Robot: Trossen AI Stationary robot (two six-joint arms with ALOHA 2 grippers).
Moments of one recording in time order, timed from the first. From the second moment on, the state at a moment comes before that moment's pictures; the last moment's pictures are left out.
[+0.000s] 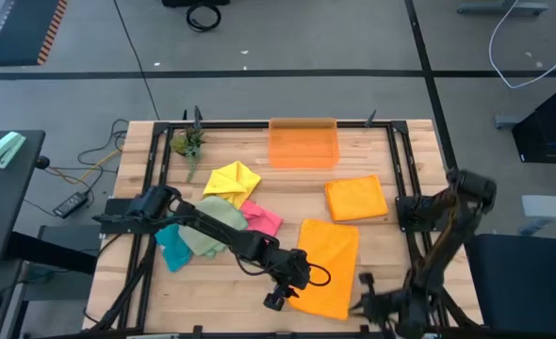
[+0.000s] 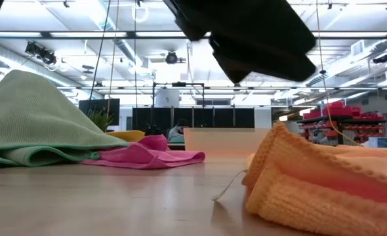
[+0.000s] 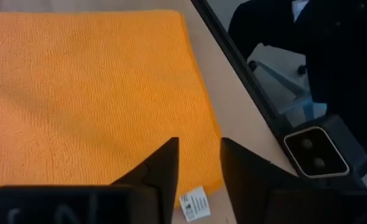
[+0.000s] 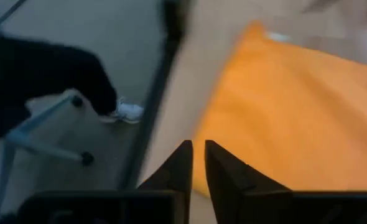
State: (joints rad) left arm -0.40 2.13 1.59 -0.26 0.23 -0.05; right arm 1.12 1.77 0.91 -0.05 0.63 0.70
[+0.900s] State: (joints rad) left arm -0.54 2.25 1.58 -0.24 -0.03 0.09; right arm 1.11 1.99 1.12 -0.29 0.60 0.81
